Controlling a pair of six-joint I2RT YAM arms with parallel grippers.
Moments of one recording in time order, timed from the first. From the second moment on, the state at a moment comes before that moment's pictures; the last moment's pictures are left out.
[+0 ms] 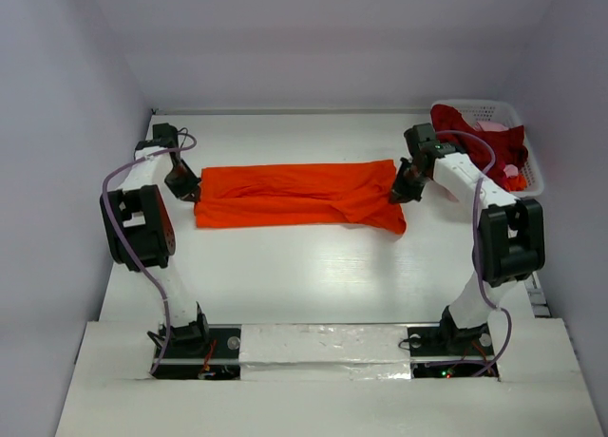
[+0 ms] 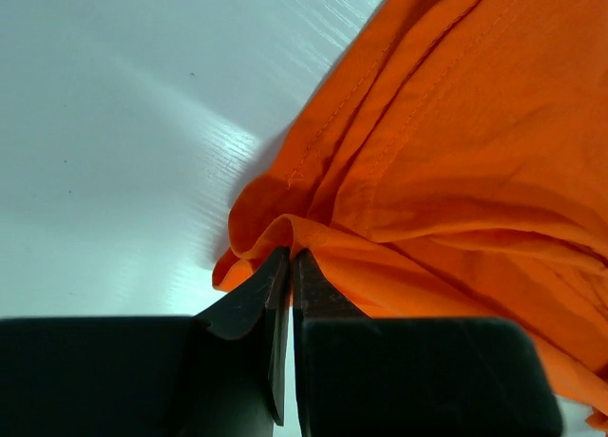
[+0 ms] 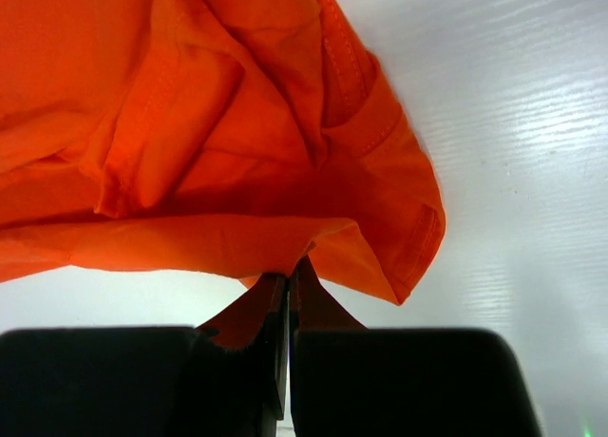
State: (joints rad) left arm 0.16 1.87 1.42 -0.84 0.02 -0.51; right arm 0.20 1.71 1.34 -0.82 -0.05 0.66
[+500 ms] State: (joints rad) left arm 0.16 1.91 1.43 -0.82 0.02 -0.51; right arm 0.20 1.79 1.43 -0.81 -0.06 0.63
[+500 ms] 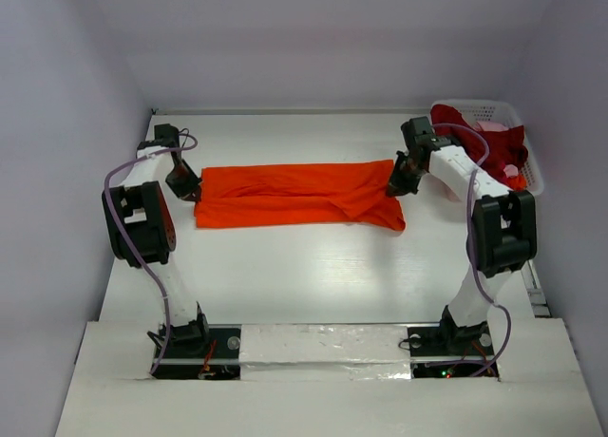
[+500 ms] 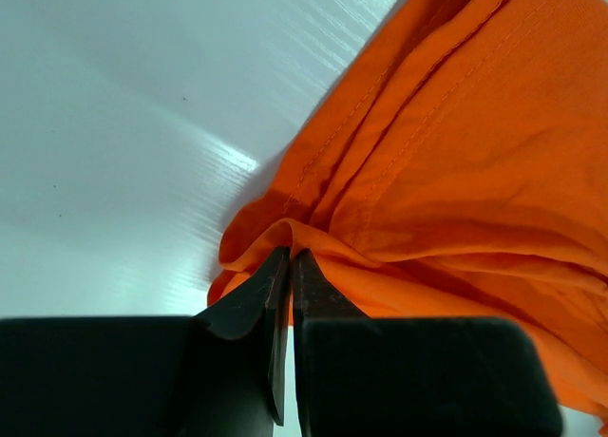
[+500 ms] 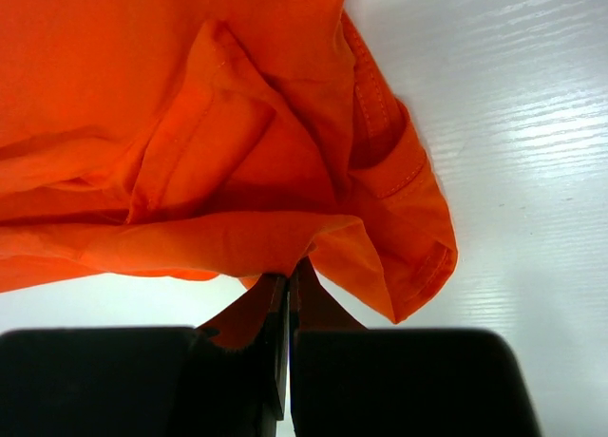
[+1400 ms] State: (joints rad) left arm 0.16 2.02 1.57 -0.82 0.02 -0.52; right arm 0.20 1.91 1.59 -0.84 -0.06 0.63
